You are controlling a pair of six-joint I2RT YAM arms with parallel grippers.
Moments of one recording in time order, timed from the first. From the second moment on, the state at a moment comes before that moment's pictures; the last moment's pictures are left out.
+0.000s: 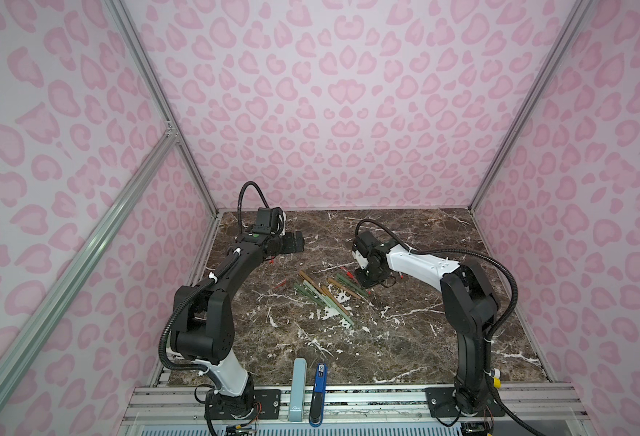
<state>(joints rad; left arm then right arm) -0.20 1.69 1.32 -0.48 0.15 -0.27 0.60 2.03 1.52 -0.82 -0.01 0.18</state>
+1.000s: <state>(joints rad) -0.20 1.69 1.33 -0.49 0.22 -0.27 0.55 2.13 1.57 -0.76 -0.04 0.13</state>
